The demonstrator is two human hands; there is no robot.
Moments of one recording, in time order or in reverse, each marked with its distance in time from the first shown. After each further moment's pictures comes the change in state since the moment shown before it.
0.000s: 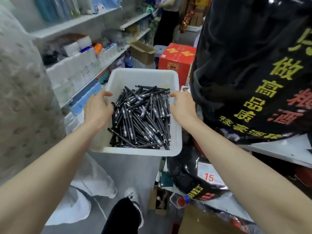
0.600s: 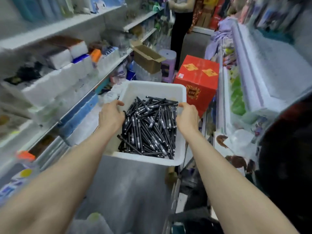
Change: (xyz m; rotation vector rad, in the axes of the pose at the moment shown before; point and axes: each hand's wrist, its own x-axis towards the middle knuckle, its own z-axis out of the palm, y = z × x) left_hand 0.324 -0.054 0.143 -0.013 -0.122 -0.078; right_hand 0.291 -0.038 0.141 0.019 -0.055 0.210
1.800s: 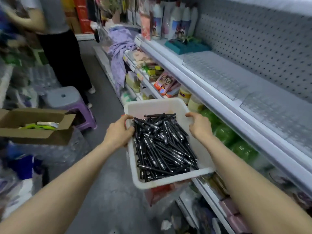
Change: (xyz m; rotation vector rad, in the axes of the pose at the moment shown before) left_hand 0.535 0.313 0.289 -0.063 -0.728 0.774; right_hand 0.501 0.097 -0.037 -0.118 0.414 0.667
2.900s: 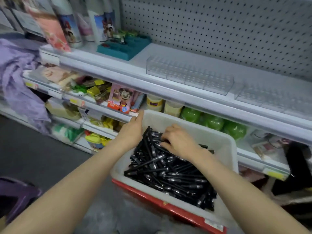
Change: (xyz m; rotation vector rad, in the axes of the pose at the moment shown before) left_hand 0.258 0.045 0.049 0.254 -0.535 0.778; right_hand 0.069 -0.072 0.079 -0.415 0.021 -0.107
